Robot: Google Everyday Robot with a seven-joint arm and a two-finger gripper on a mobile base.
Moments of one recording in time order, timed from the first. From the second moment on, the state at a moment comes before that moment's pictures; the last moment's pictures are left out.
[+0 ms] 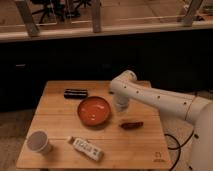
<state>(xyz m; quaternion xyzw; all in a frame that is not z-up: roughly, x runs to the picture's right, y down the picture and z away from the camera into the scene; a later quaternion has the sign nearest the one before) 0.080 0.152 0.830 -0.35 -0.06 -0.13 0.93</state>
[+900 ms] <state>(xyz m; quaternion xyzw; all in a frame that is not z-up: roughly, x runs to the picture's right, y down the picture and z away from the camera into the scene) 0.049 0.161 0.848 -0.37 -0.08 -0.18 0.91</state>
